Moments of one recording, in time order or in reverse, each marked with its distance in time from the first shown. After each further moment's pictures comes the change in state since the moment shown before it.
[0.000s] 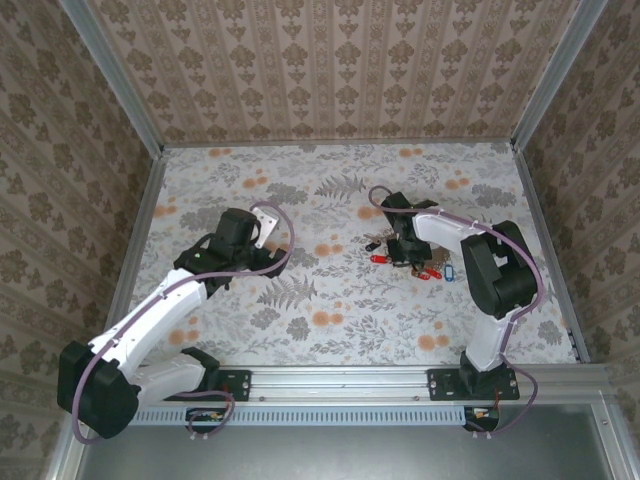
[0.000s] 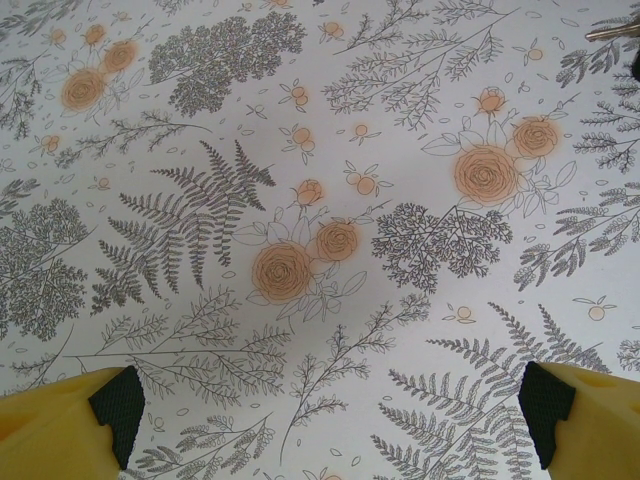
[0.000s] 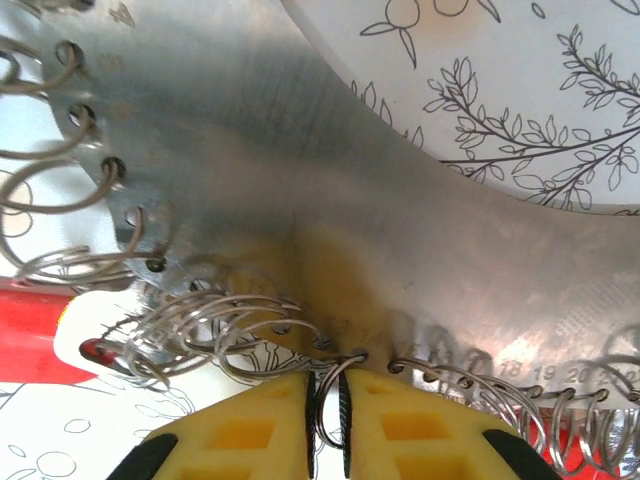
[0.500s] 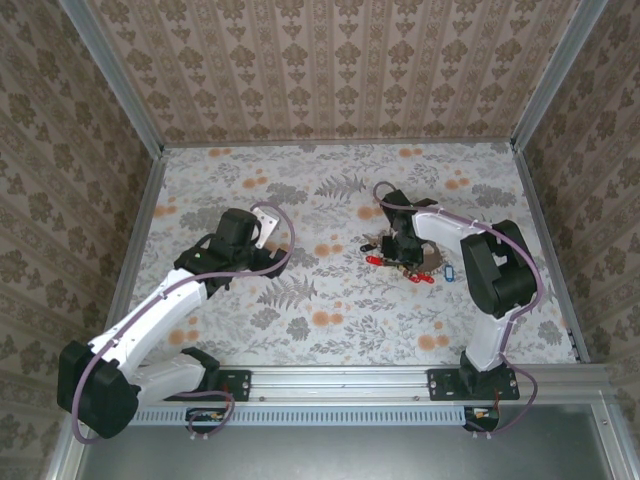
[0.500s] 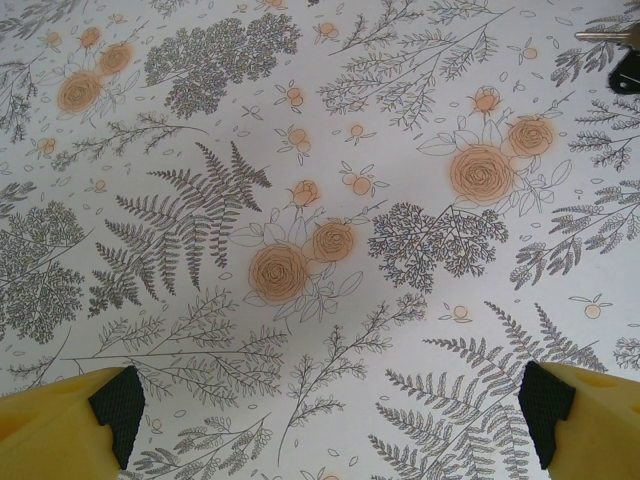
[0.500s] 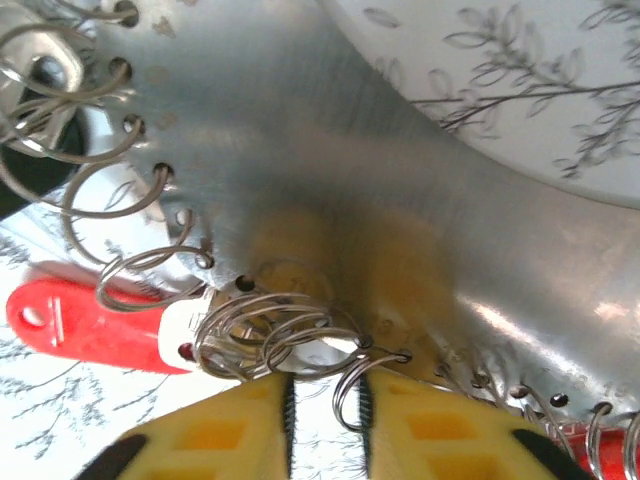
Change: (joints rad) left arm -0.002 0.000 0.000 0.000 0.000 0.000; right arm 0.001 0.004 0.018 0.008 -0.208 0.173
